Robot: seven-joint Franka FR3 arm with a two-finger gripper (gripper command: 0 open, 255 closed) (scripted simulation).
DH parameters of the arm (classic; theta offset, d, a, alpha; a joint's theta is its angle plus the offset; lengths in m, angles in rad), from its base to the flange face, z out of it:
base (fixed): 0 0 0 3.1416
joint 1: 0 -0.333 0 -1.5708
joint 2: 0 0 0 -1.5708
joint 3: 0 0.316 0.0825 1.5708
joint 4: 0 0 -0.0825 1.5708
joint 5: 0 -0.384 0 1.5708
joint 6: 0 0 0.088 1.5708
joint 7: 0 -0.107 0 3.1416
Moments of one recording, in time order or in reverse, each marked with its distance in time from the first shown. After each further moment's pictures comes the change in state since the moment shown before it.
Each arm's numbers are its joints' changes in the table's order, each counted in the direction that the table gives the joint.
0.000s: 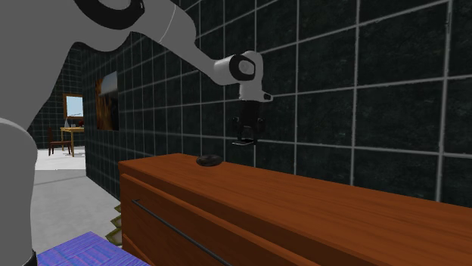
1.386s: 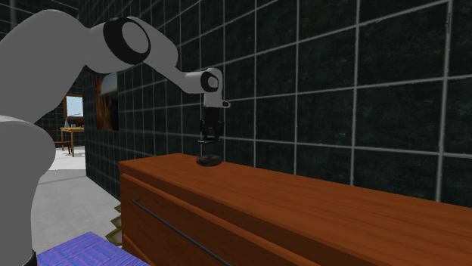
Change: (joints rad) arm -0.235 -0.187 0.125 0.265 -0.003 0.050 -0.378
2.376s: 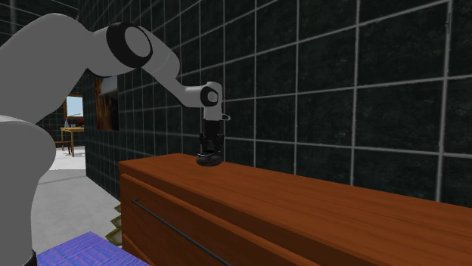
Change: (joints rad) arm -0.006 -0.028 0.005 -0.119 -0.009 -0.147 0.012
